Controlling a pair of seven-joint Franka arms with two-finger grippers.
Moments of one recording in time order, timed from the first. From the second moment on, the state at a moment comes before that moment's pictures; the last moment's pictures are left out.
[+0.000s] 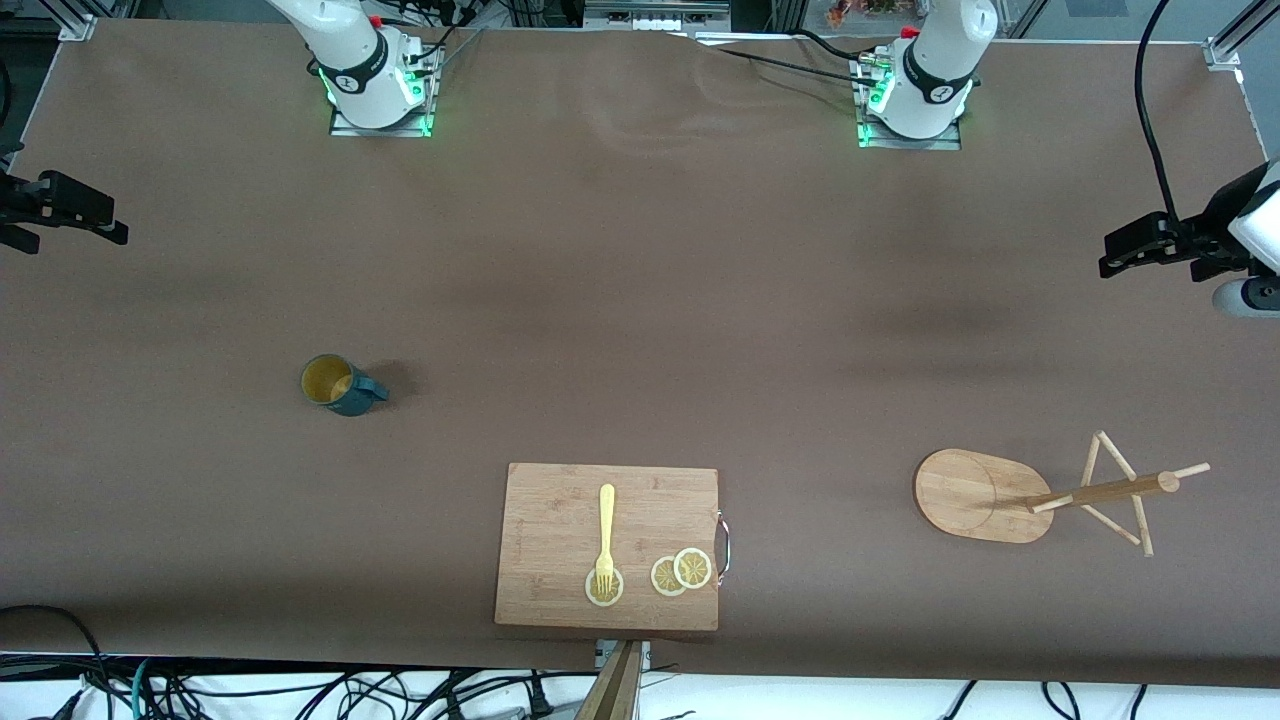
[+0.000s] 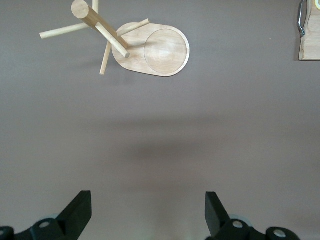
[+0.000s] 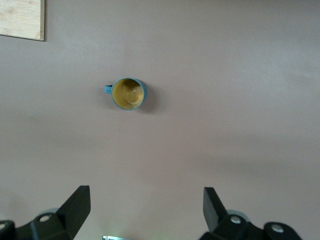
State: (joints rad) left arm -0.02 0.16 0.03 -1.37 0.00 1.42 0.02; right arm -0.01 0.06 -0.10 -1.52 0.02 1.51 -0.22
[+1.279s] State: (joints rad) left arm -0.02 0.16 0.03 -1.37 0.00 1.42 0.02; right arm 0.10 0.13 -0.08 -1.54 0.02 1.48 -0.06
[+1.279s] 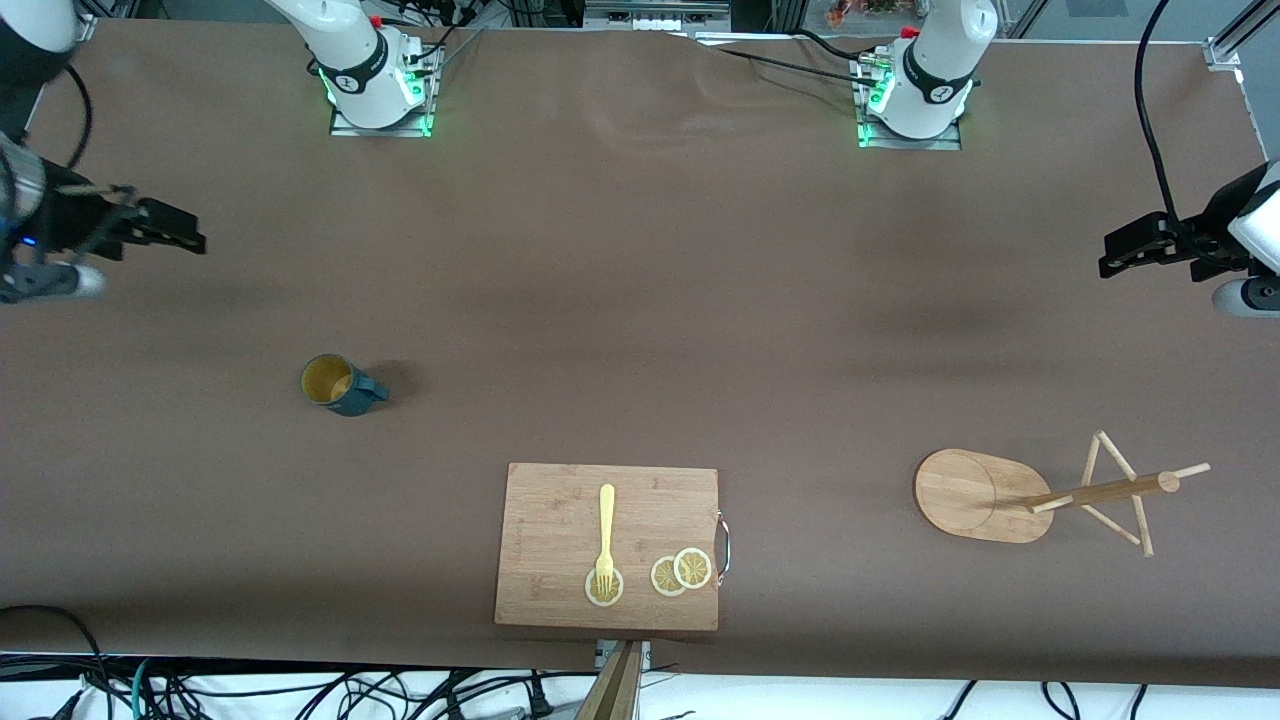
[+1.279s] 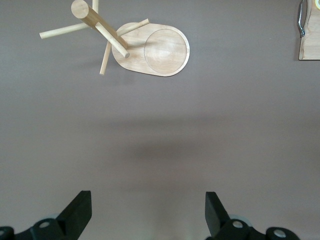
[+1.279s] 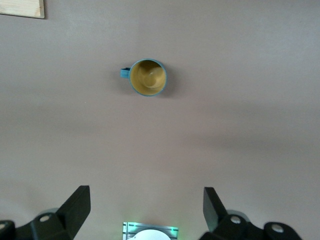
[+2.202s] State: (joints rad) left arm -0.02 0.16 0.03 -1.37 0.00 1.42 0.02; right arm 0.11 0.20 -0.09 -2.03 0.02 2.31 -0.04
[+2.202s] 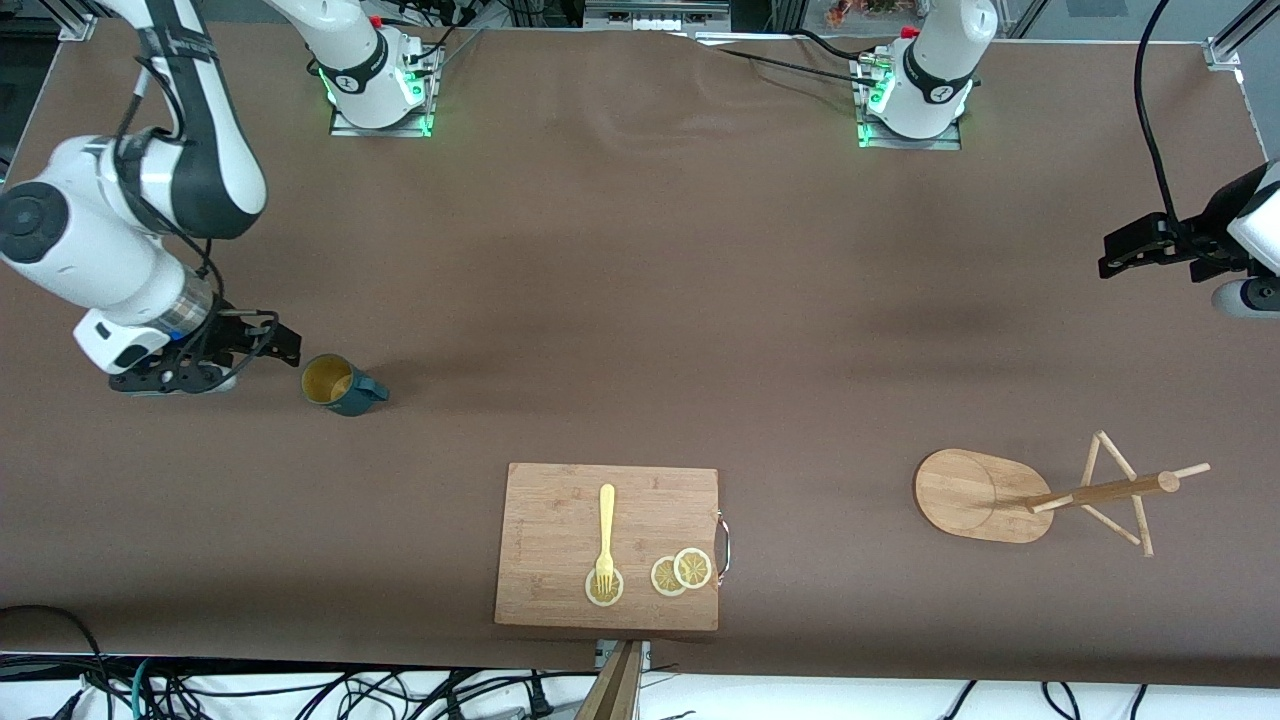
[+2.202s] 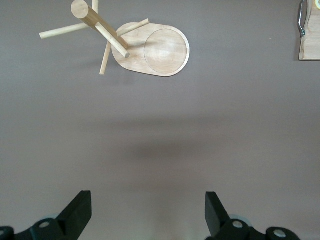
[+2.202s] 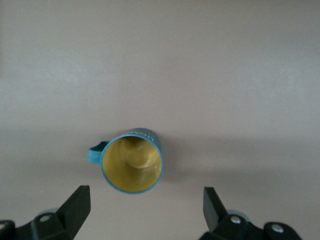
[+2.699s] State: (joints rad) left arm -0.02 0.17 0.03 -1.37 0.00 1.42 0.02; right arm 0.11 0.22 -0.09 -2.31 0.02 2.82 -0.04
